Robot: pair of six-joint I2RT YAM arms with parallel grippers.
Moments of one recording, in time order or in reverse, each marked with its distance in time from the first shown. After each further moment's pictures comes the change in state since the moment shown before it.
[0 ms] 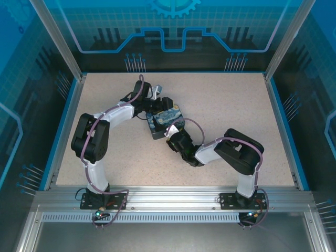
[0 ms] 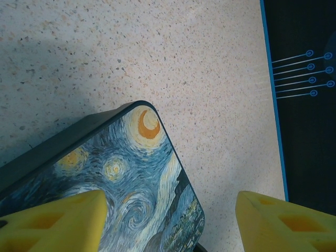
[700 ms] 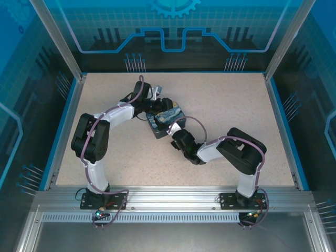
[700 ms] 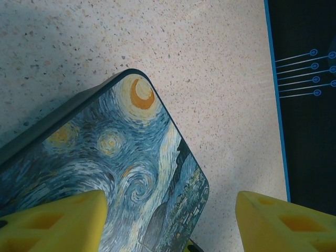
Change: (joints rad) left arm 0.000 0.000 -0.008 -0.002 -0.006 0.001; right arm -0.040 -0.035 -0.014 -0.017 -0.027 -0.011
